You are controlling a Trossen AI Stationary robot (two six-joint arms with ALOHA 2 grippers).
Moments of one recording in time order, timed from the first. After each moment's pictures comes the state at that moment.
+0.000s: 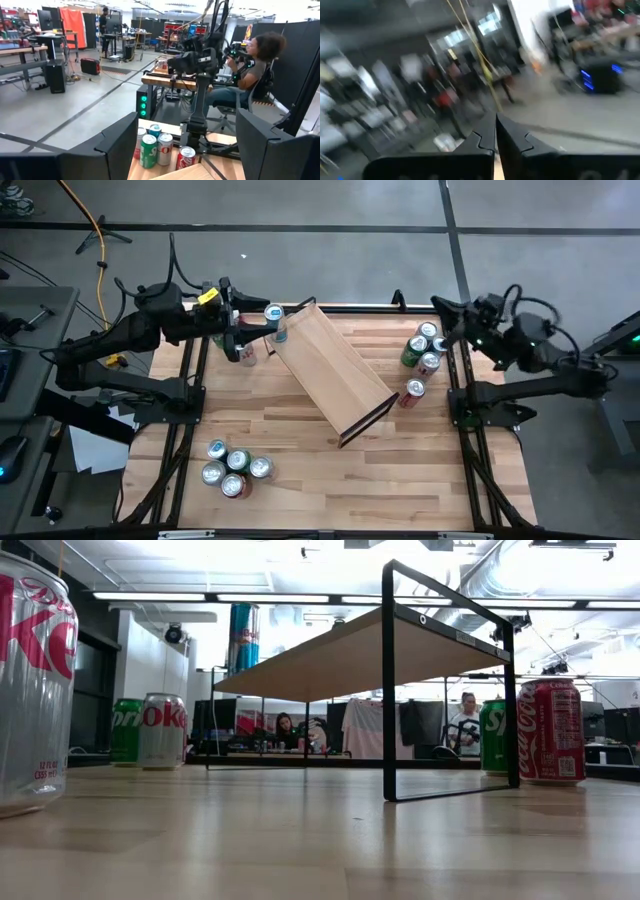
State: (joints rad) left arm 0.18 0.96 1.26 -0.26 -0.05 -0.07; right arm -0.04 0.63 0.94 -0.19 0.66 0.29
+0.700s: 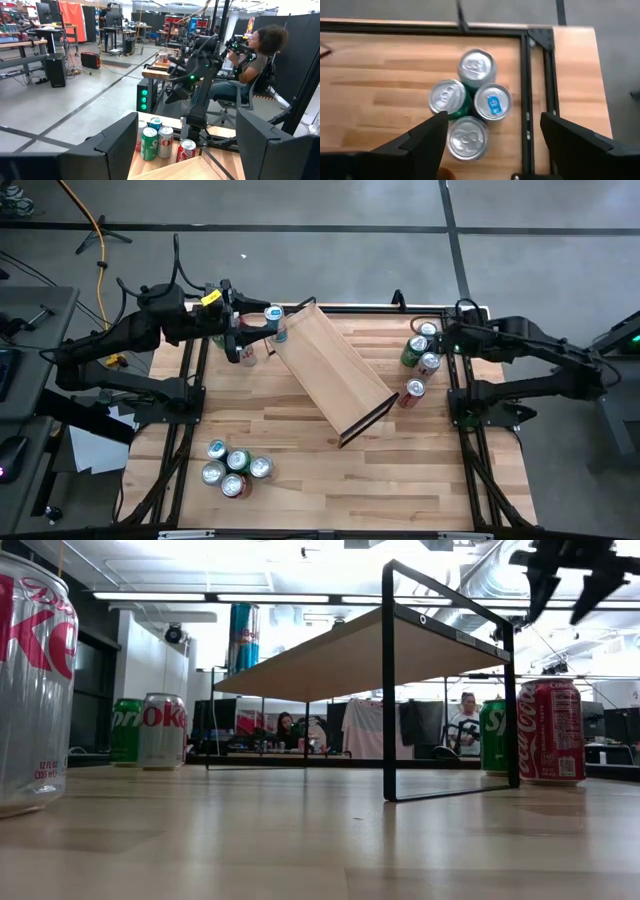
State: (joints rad) left arm 0.18 0.96 1.26 -0.30 -0.05 -0.07; right arm -0.26 0.91 1.17 -1.57 0.58 1.20
